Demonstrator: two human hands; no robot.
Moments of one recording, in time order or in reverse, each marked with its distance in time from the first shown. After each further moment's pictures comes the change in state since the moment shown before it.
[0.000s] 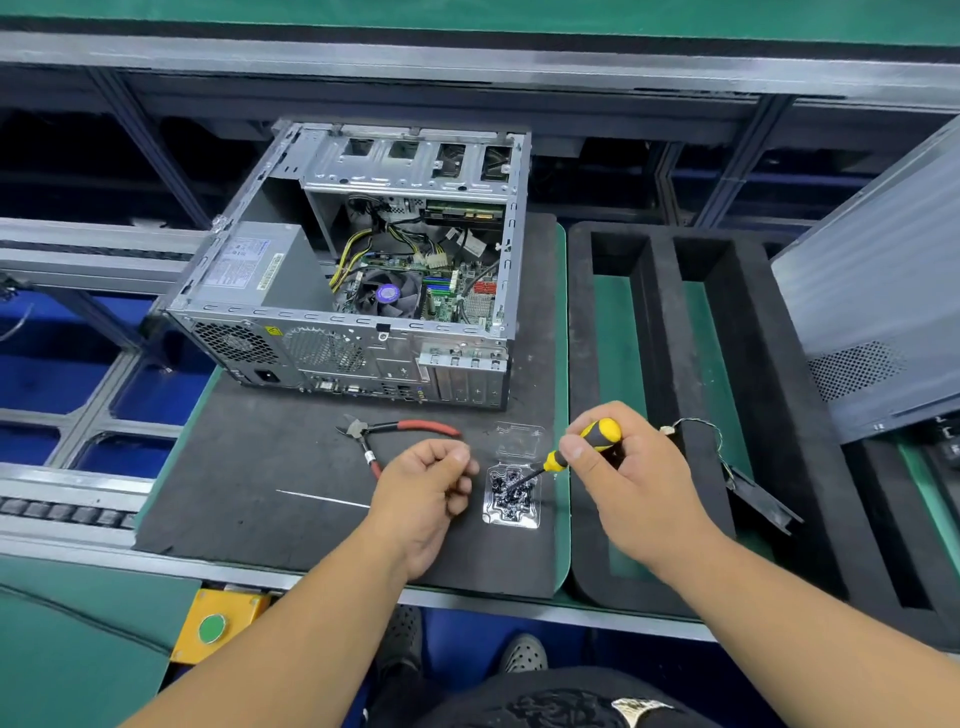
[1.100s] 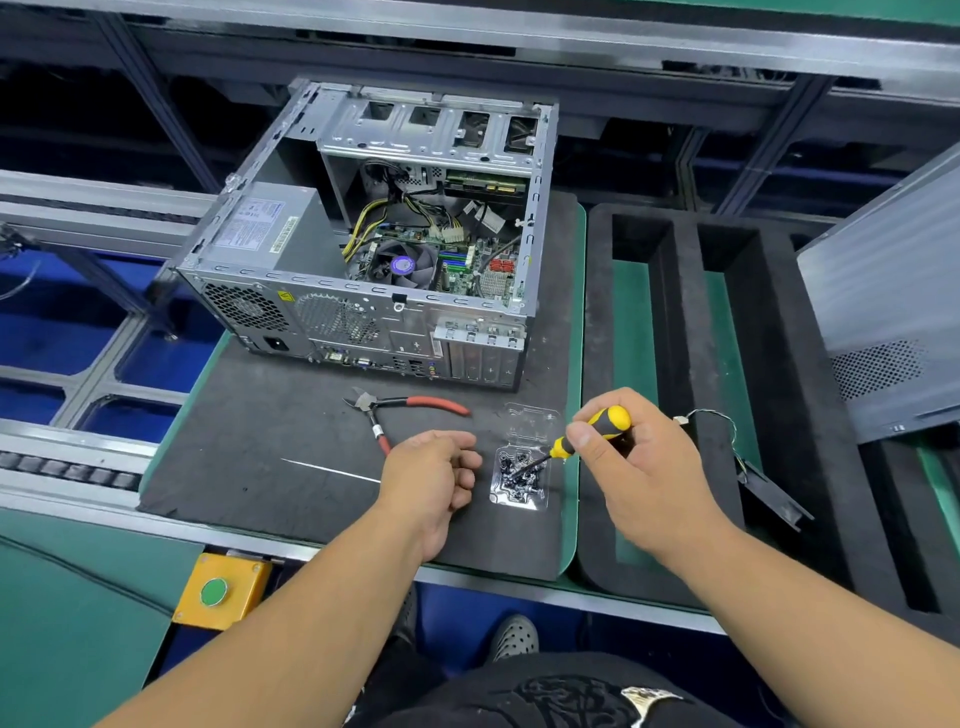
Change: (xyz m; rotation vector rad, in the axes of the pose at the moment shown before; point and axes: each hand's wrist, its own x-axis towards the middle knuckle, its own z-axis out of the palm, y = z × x) left_hand 0.001 -0.006 0.003 -0.004 0.223 -0.111; right_hand 0.001 0.004 0.006 0.013 -0.034 -0.016
